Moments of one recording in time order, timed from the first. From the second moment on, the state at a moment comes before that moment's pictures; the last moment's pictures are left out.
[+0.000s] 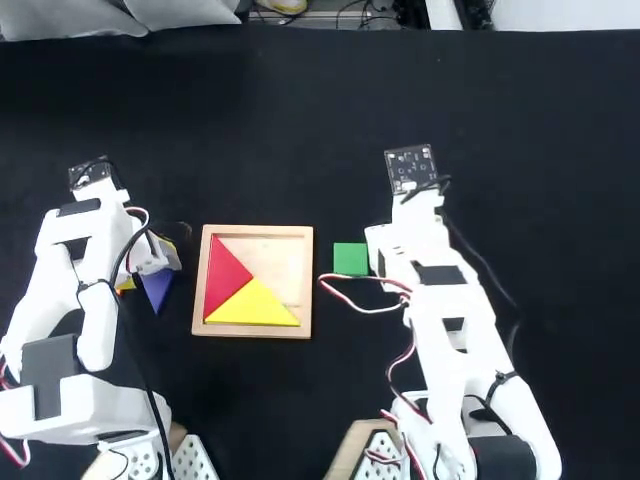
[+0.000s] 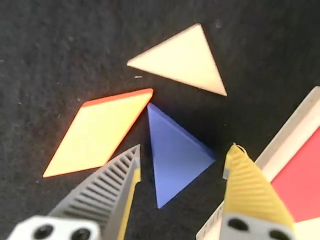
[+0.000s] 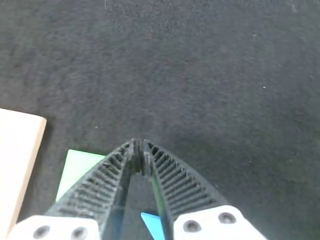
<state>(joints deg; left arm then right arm) -18.1 0.1 35.5 58.9 10.2 -2.5 -29.7 66.0 21.2 7.2</state>
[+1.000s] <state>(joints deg) -18.1 5.4 34.4 57.0 10.6 -2.4 -29.7 66.3 21.2 7.2</state>
